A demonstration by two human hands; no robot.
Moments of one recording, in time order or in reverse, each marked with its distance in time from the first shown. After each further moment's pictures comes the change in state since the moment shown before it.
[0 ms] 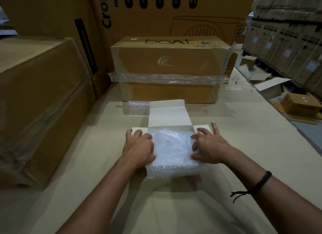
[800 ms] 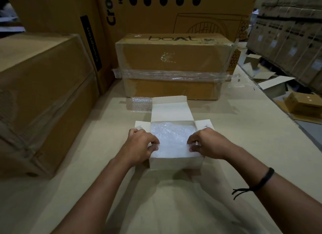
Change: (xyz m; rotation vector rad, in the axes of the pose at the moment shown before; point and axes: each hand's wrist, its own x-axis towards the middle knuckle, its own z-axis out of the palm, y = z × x) left_hand -0.028 -0.010 0.000 -0.421 0.291 0.136; right_hand -0.005 -0.007 -0.001 0.324 0.202 -0.102
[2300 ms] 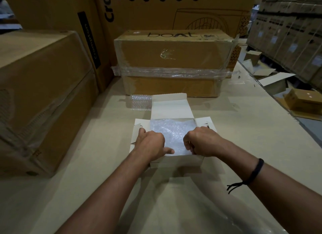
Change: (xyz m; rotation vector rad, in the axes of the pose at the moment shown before) left_hand 0.031 0.037 0.018 0.297 -0.360 -0.241; right_hand 0.010 -0.023 -0.002 -0.120 -0.202 0.040
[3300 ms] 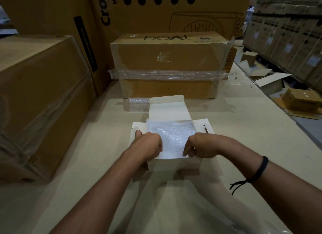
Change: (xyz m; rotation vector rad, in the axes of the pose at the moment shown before) left_hand 0.003 -0.010 -0.011 -0.090 -0.067 0.030; right_hand -0.010 -0.002 -0.022 0.070 -0.281 -0.050
